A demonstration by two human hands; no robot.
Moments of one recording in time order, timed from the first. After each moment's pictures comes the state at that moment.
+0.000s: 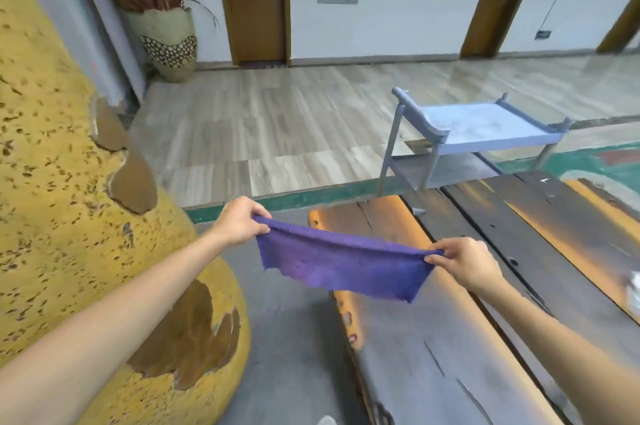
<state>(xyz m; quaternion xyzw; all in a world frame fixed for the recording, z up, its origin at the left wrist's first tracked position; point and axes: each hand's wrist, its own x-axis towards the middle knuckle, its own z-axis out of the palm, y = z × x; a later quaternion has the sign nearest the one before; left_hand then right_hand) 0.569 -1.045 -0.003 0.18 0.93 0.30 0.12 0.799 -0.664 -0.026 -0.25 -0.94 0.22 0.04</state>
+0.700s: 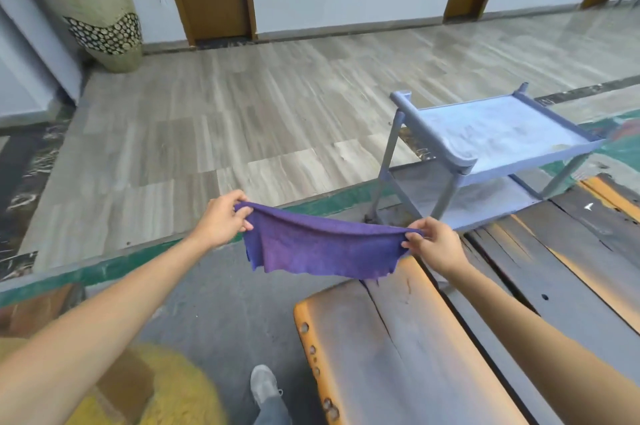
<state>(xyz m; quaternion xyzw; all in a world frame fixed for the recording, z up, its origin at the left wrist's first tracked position) 0.200 -0.886 -0.057 0.20 0.89 0.39 0.11 0.443 -0.534 -0.076 -0.33 -0.81 0.47 0.11</state>
